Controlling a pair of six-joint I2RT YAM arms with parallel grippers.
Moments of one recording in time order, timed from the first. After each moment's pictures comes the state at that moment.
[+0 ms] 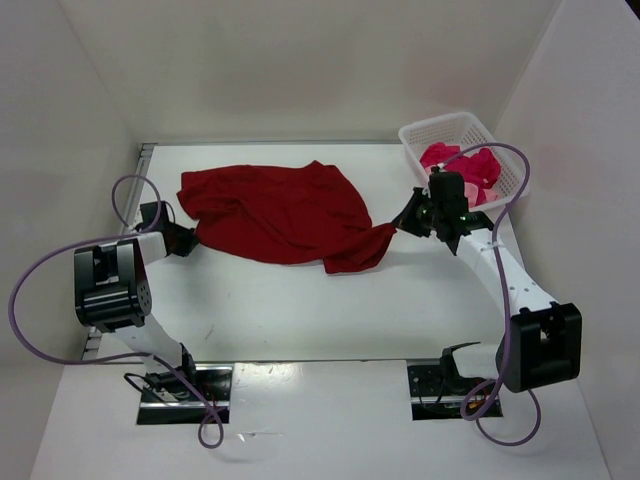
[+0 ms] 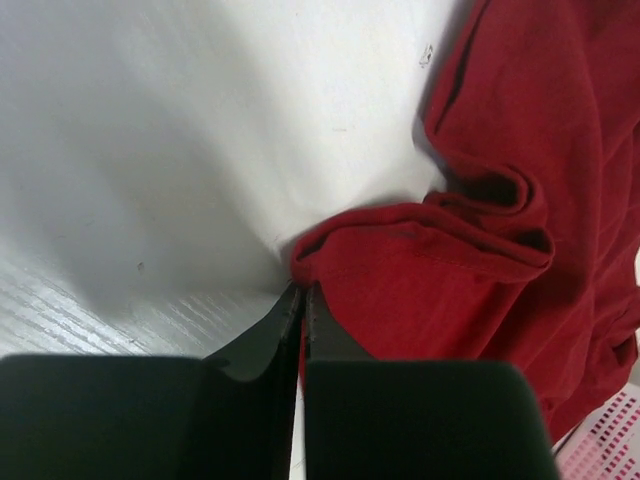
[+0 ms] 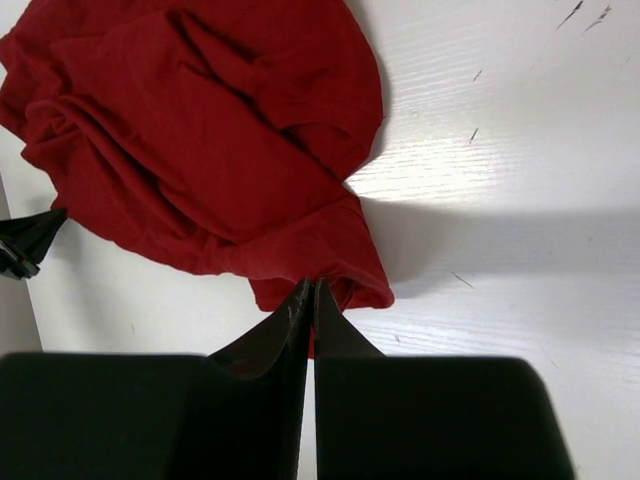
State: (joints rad) left arm 0.26 1.70 0.81 0.00 0.07 -1.01; right arm 0.18 1.29 0.99 -0.42 -0.17 0.62
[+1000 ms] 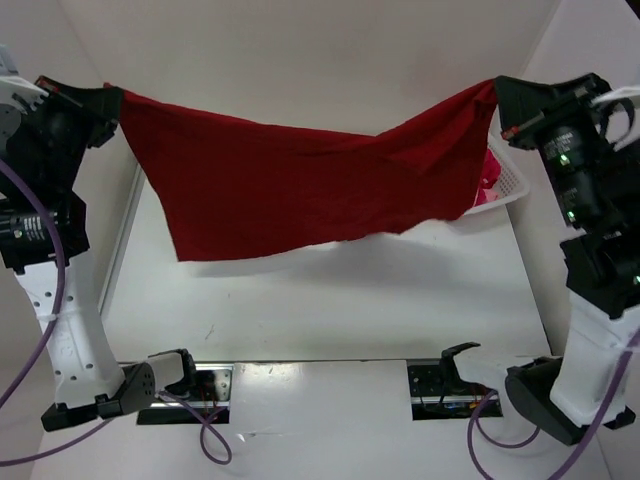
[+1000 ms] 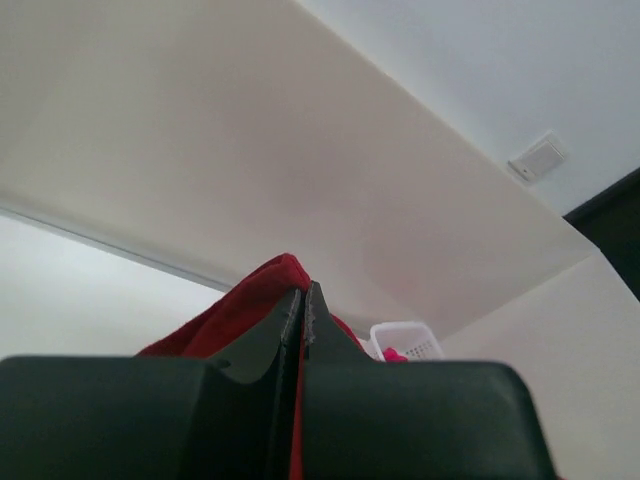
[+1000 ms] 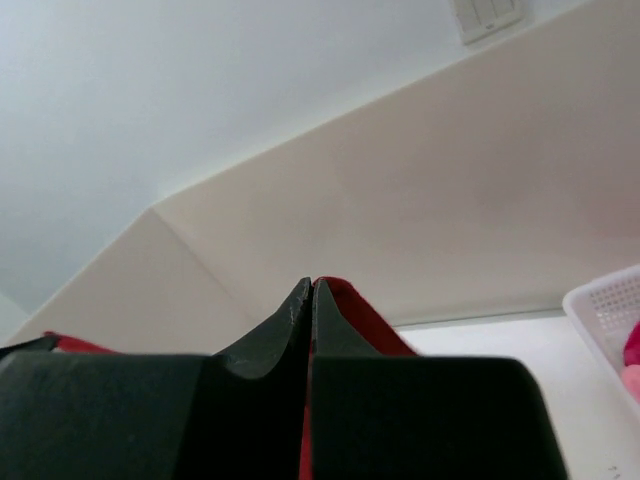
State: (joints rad) left arm 0.25 1.20 1.92 -0.63 0.23 -0.68; right arm 0.26 1.17 2.18 -0.71 0.07 0.54
